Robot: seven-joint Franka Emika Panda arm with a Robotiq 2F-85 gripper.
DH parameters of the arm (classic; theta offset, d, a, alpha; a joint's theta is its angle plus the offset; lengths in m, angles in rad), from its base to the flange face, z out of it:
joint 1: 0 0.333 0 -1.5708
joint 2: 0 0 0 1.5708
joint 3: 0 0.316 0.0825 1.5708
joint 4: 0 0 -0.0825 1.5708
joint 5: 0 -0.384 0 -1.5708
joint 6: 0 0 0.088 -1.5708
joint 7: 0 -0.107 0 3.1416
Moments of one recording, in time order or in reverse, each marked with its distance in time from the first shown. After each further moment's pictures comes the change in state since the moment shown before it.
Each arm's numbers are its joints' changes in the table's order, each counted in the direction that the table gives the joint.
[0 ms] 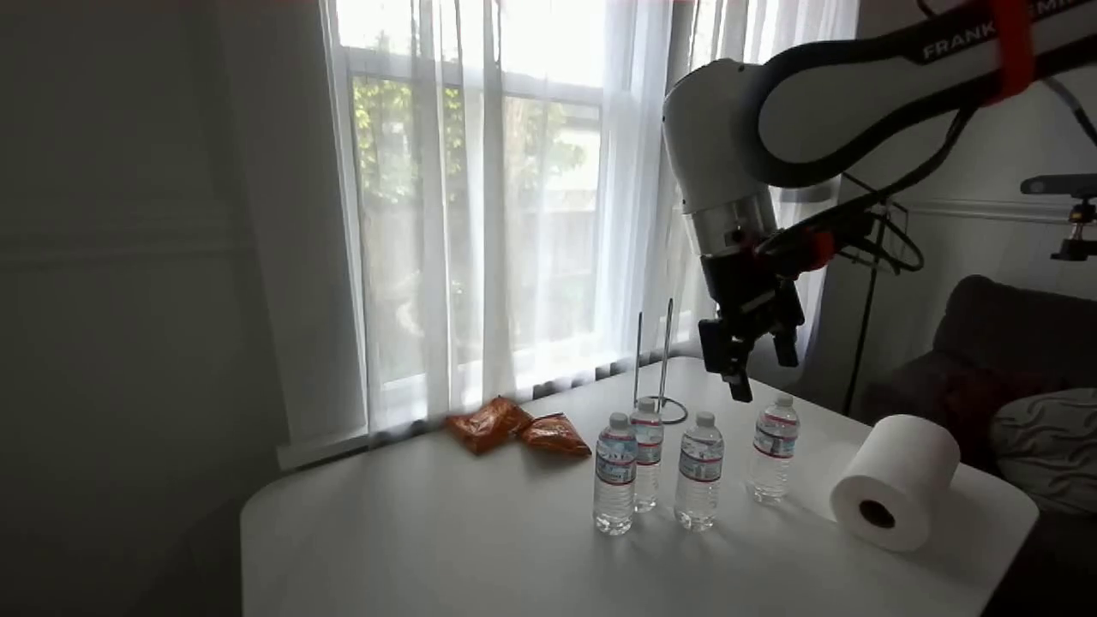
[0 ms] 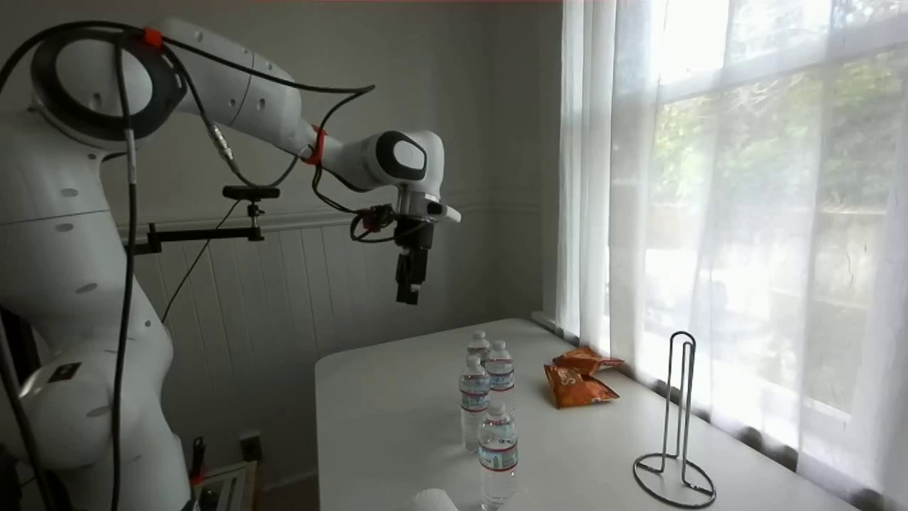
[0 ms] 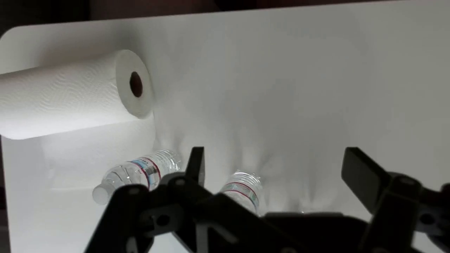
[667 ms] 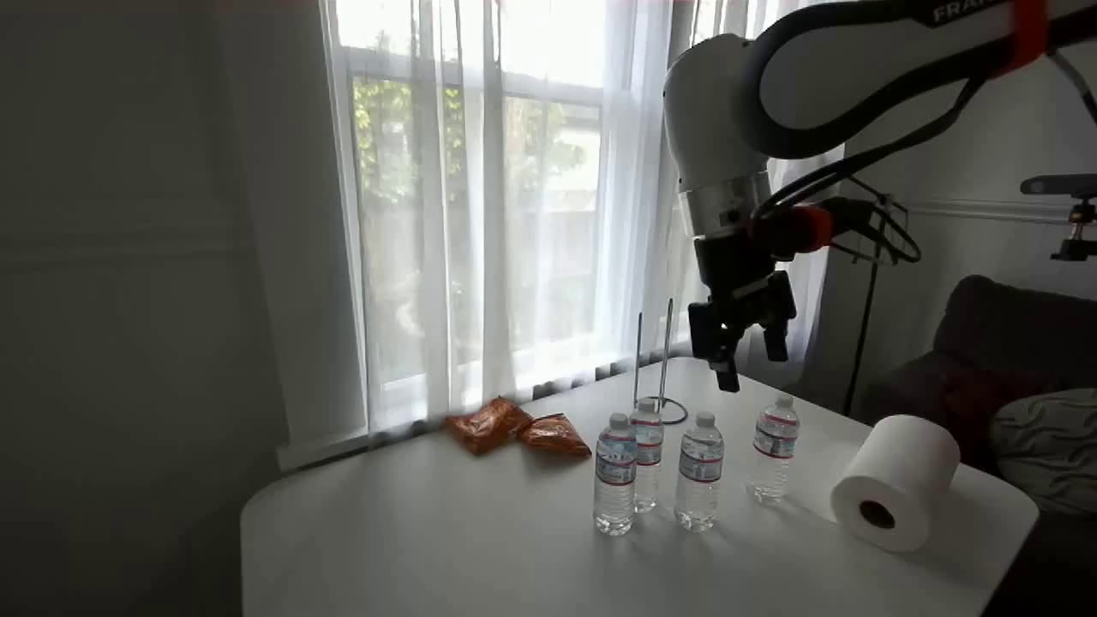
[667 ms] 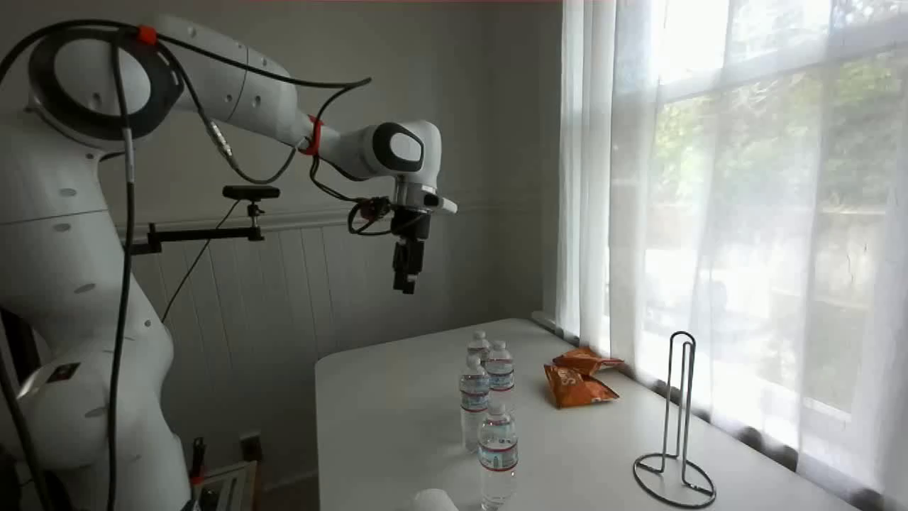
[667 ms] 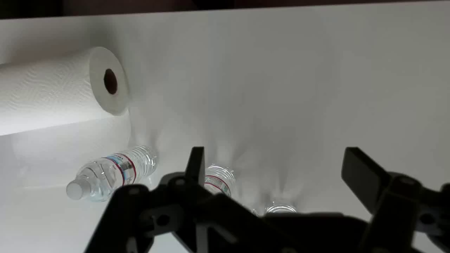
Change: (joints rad) arm -0.010 -0.009 0.025 0.041 -0.074 0.000 0.011
